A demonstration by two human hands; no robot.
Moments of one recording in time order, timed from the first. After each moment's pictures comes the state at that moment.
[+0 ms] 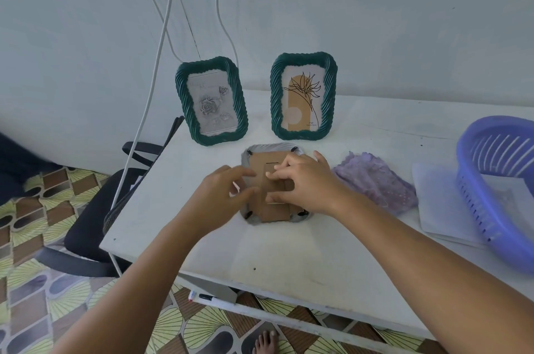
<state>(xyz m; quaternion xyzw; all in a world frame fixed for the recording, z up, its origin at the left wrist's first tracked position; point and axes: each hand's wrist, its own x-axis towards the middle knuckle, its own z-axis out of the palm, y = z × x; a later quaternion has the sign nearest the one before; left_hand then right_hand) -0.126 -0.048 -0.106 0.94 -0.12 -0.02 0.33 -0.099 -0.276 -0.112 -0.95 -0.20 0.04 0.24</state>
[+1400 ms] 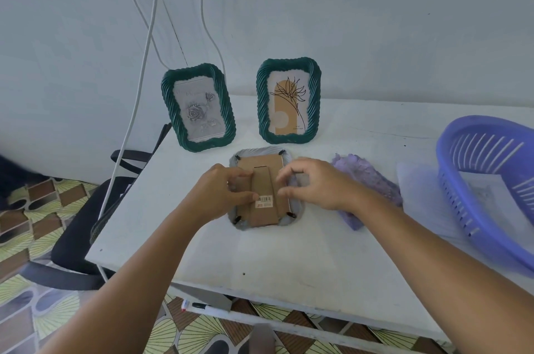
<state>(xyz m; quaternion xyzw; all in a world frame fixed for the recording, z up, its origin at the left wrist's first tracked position) -0.100 -0.067 -0.099 0.95 -0.05 -0.09 0.31 -0.106 -0.320 -0.099 -0.88 -0.18 0.11 0.42</state>
